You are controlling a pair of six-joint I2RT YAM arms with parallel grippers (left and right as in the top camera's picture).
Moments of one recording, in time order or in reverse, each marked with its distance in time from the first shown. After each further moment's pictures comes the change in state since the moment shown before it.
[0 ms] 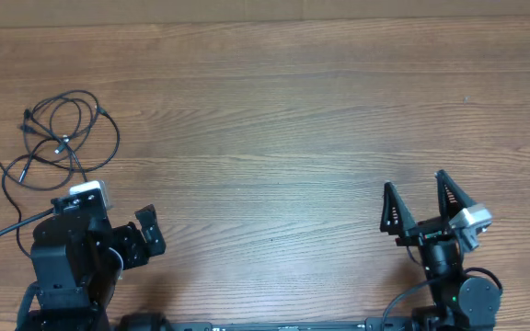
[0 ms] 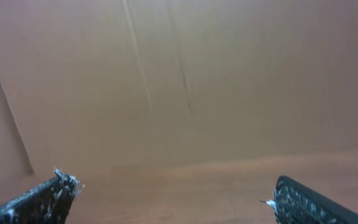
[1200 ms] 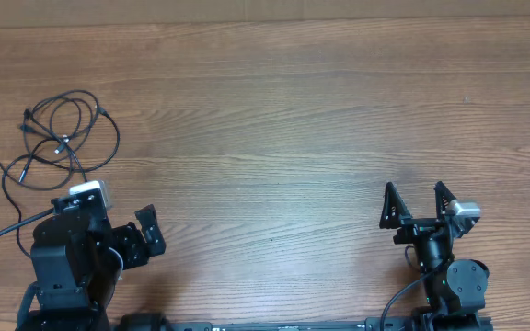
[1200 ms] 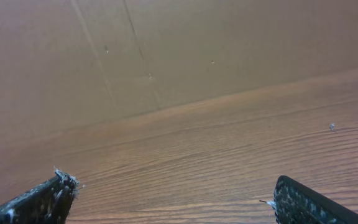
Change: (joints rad) left arm 0.000 0.000 0.000 0.000 0.000 0.000; right arm 0.000 0.003 -0.018 -0.241 0.134 0.000
